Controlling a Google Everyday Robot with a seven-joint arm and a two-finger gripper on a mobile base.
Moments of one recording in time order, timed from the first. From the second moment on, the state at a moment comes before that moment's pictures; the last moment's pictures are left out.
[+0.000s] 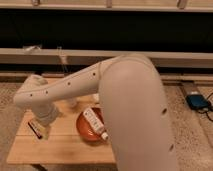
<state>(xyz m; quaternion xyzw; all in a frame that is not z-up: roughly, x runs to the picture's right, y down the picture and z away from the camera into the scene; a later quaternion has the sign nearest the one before) -0.256 0.185 0.707 -0.12 -0.33 -0.91 0.24</state>
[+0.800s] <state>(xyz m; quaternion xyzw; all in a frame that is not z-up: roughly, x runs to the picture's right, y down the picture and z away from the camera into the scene) -0.327 0.204 0.792 -0.12 -0.32 -0.90 0.27</state>
